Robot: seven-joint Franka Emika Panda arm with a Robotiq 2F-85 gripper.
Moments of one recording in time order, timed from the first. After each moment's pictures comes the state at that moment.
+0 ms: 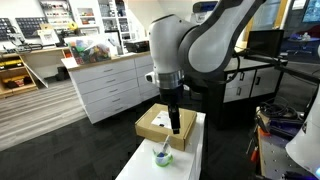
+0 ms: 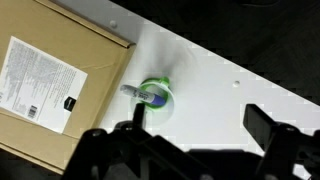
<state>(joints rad) 0.15 0.03 0.14 -2.52 -0.08 2.52 -0.16</state>
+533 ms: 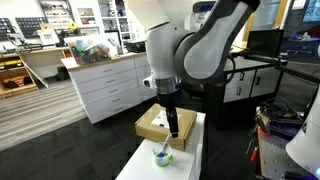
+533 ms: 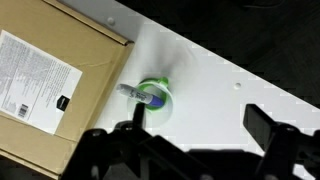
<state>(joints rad) 0.15 0.09 0.15 -2.48 -0.10 2.53 -0.16</state>
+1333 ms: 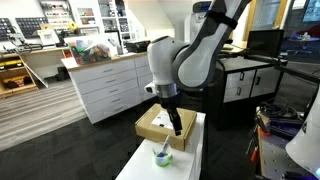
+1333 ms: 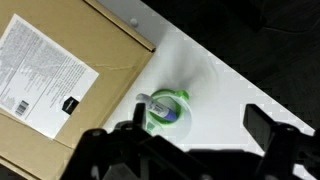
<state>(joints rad) 0.10 0.20 0.11 -2.45 -0.15 2.57 -0.35</state>
